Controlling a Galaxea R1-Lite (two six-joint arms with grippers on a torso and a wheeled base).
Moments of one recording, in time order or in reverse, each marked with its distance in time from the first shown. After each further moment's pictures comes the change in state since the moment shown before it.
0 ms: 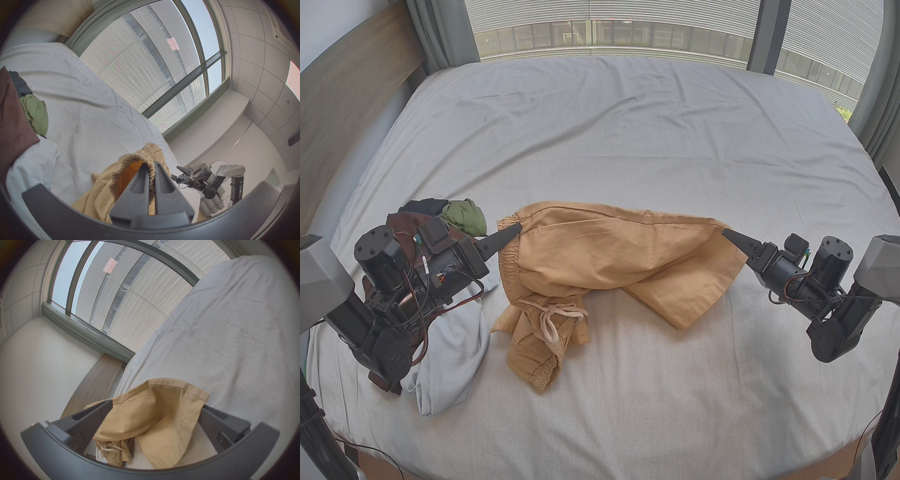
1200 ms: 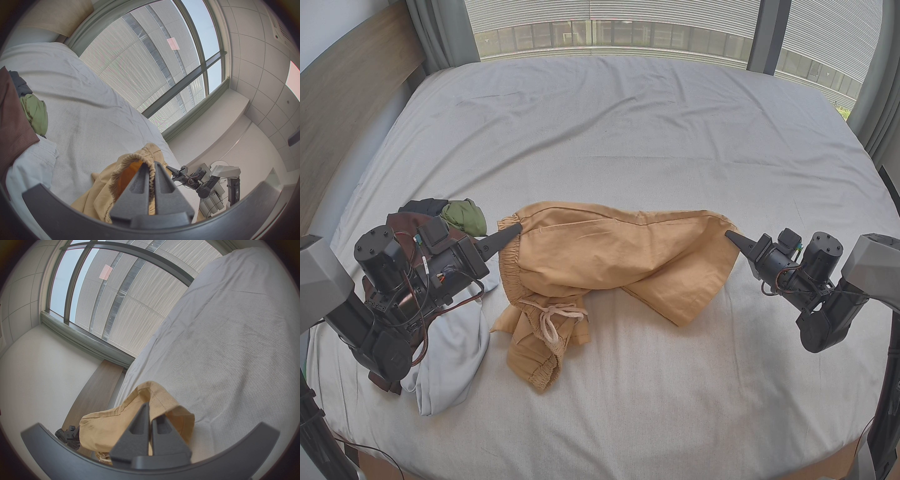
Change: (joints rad) left arm -0.002 -0.002 0.001 0.000 0.000 -0.001; right arm -0.015 0.091 -0.135 -0.002 -0.006 0.082
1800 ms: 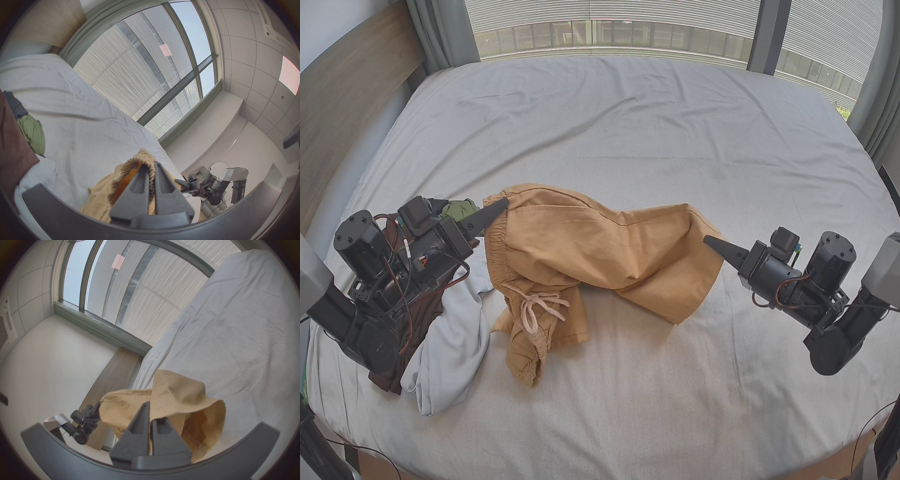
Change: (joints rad) left arm 0.020 -0.080 -0.019 0.001 -0.008 -0.005; right arm 0.176 -0.206 0.192 0.004 0.020 -0.069
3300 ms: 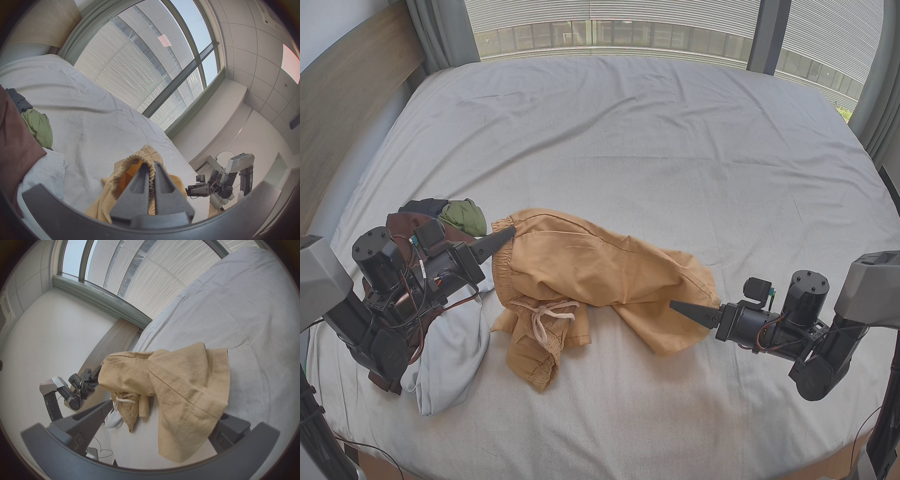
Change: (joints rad) left arm 0.015 0.091 0.021 -0.001 -0.023 0.127; right arm 0.048 0.124 0.119 -0.005 0.101 -0.208
